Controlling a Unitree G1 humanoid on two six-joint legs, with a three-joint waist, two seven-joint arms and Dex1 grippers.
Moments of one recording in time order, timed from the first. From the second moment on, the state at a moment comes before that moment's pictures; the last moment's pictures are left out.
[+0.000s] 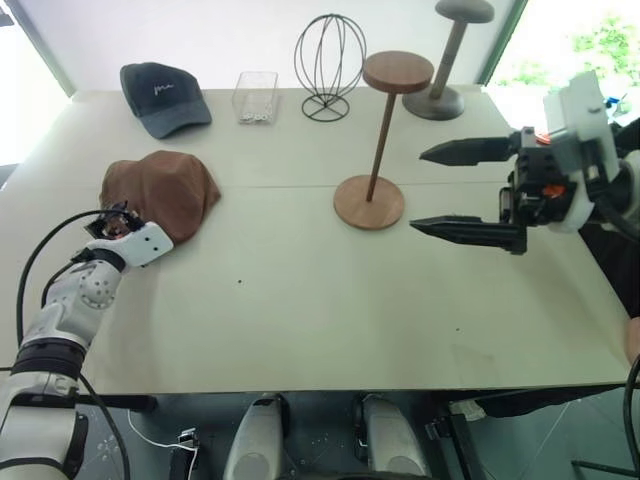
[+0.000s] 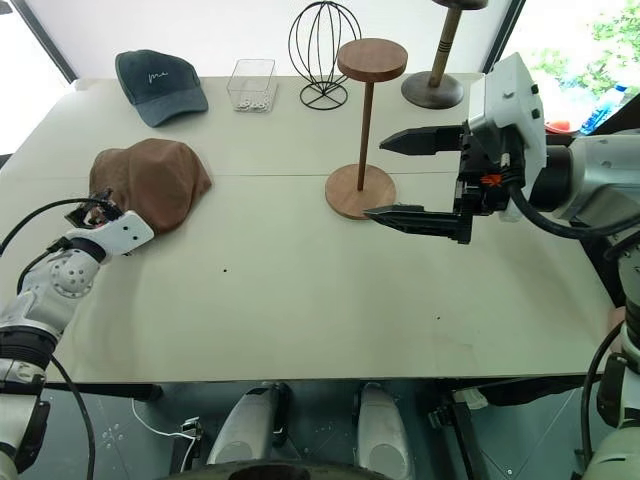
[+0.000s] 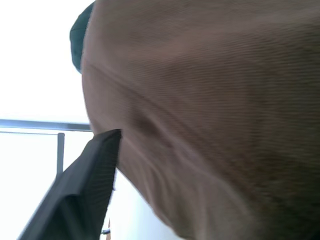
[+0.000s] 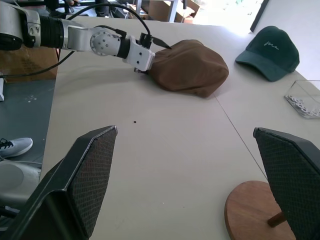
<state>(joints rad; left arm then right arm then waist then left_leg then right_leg) -0.45 0.81 -0.08 0.68 0.51 -0.27 -0.08 -0.68 -1.02 -0.21 -0.43 0.85 0.84 1.04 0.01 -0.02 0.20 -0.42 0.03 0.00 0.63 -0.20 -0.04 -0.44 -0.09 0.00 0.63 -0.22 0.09</state>
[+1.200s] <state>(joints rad) -1.15 0.62 -0.10 0.34 0.13 -0.34 -0.53 -0.71 -1.16 -0.32 -0.20 0.77 0.74 1.05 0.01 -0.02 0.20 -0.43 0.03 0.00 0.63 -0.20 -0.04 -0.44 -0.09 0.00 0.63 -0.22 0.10</state>
